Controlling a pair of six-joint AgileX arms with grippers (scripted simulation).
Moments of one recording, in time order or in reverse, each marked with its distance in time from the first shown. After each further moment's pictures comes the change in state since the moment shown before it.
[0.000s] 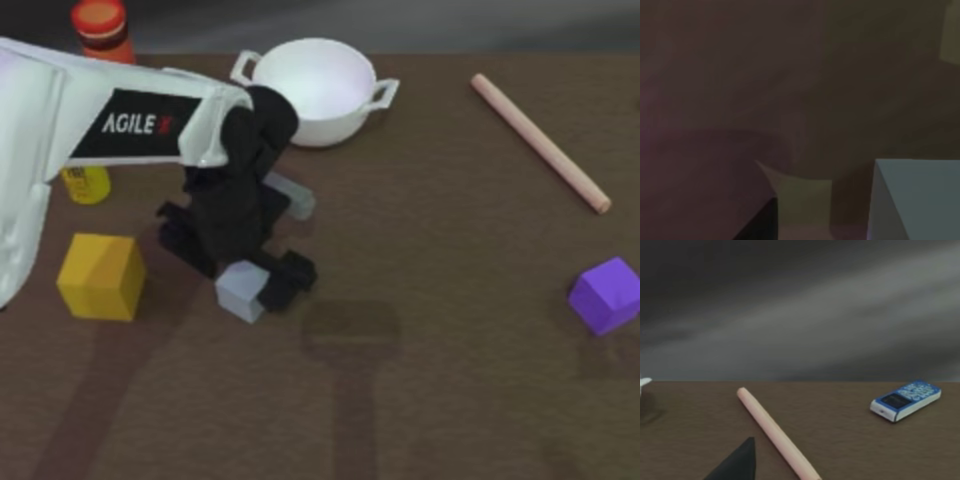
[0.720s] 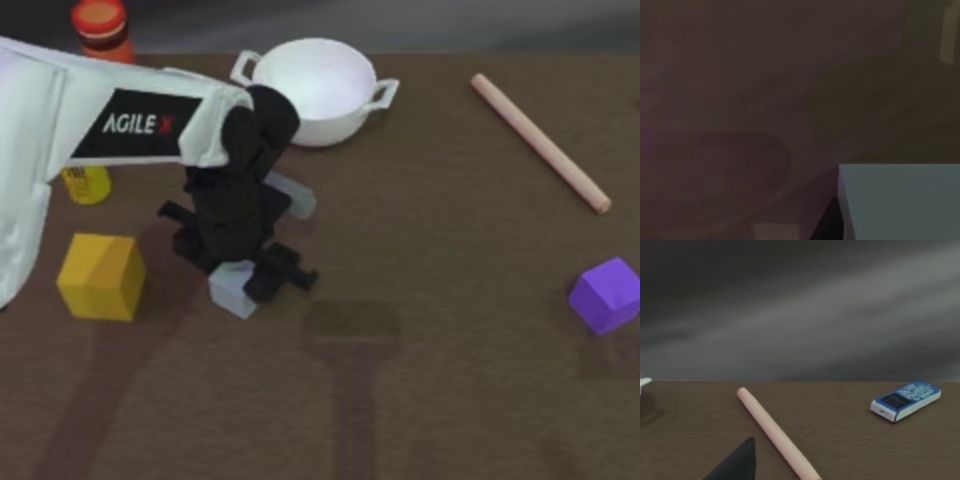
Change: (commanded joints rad) left arm 0.000 0.000 0.000 0.000 0.000 0.000; right arm 0.000 0.000 0.000 0.000 0.000 0.000
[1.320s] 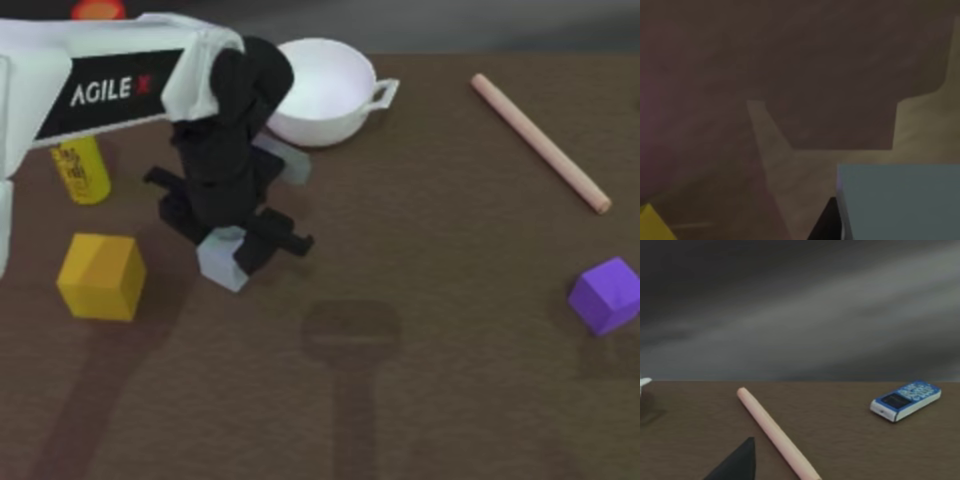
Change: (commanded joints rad) left arm 0.016 -0.106 0.111 -0.197 0.002 -0.004; right arm 0.000 0.000 0.000 0.000 0.000 0.000
